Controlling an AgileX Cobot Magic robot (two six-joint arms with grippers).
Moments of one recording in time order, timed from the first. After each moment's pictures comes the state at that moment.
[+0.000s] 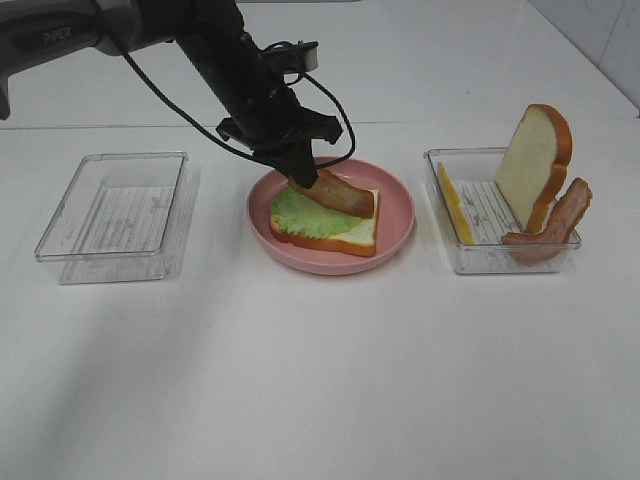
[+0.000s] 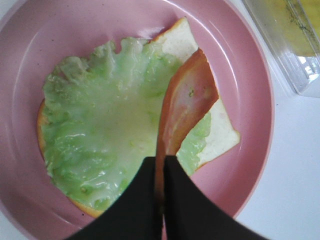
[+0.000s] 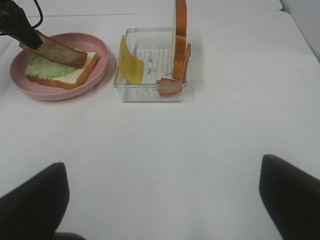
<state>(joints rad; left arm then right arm) -0.42 2.49 -2.24 -0.45 1.12 0.26 -0.04 0.00 -0.50 0.10 1.05 -0.10</state>
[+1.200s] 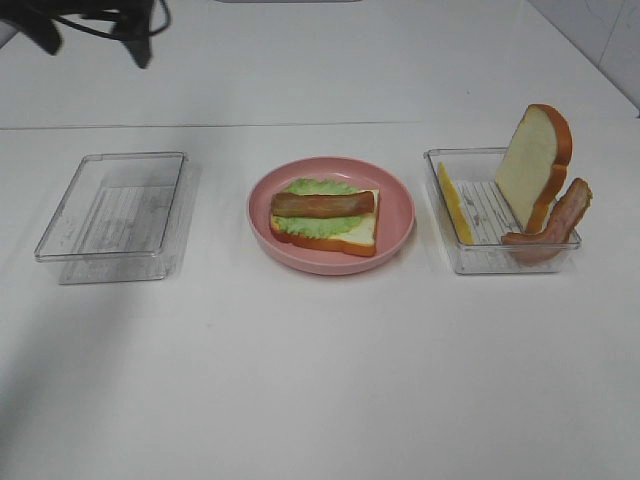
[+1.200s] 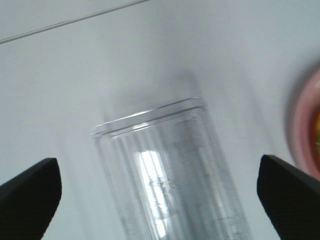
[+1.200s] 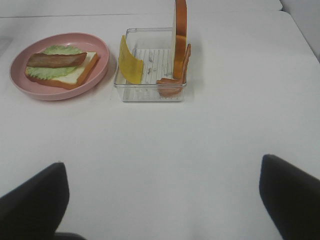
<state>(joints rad) -0.13 2.21 -2.22 0.00 1.21 0.04 -0.04 0.00 -0.50 0.10 1.05 -0.10</state>
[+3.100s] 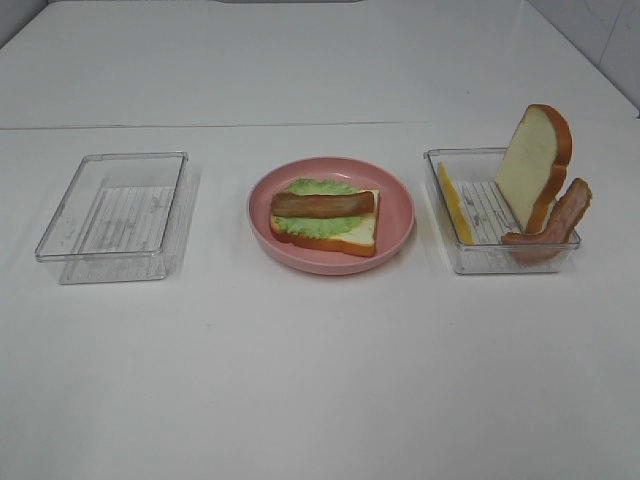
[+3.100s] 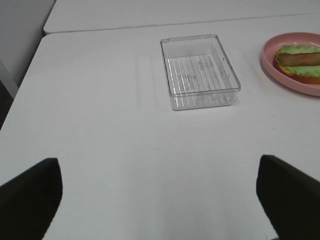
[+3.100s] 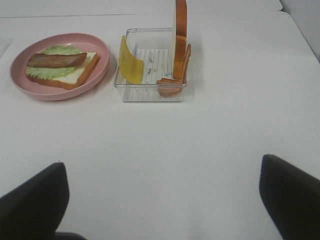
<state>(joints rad) 0.03 0.00 -0.50 -0.06 1.03 0.07 -0.04 0.00 -0.50 0.10 1.05 -0.10</state>
